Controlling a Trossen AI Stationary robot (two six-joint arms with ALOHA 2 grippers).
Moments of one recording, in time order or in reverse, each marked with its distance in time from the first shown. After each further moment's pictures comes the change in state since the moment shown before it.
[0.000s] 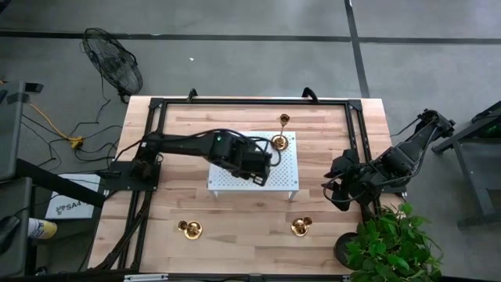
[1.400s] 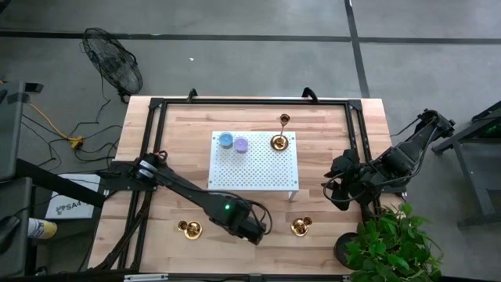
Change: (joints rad) left arm -0.304 0.063 -0.432 0.458 0.218 -0.320; right arm 0.000 0.000 0.000 -0.004 0.008 0.018
